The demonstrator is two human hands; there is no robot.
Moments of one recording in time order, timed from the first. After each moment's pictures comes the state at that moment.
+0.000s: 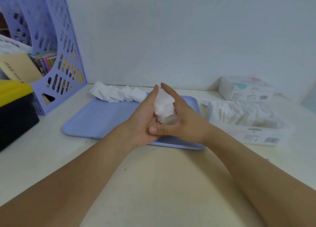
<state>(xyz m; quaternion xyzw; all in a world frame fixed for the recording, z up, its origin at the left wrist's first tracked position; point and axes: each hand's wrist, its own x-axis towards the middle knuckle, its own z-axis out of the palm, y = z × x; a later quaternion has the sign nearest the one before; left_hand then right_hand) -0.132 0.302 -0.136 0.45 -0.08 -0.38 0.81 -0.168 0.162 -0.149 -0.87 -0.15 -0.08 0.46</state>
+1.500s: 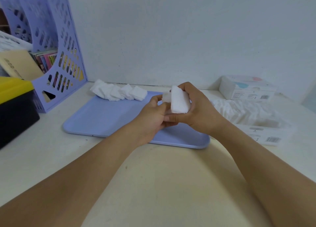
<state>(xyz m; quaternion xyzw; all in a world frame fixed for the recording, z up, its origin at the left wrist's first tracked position) -0.127 0.291 -0.148 0.61 -0.14 -0.20 0.76 -0.160 0.137 -0.140 -0.88 -0.11 -0.20 0.41</state>
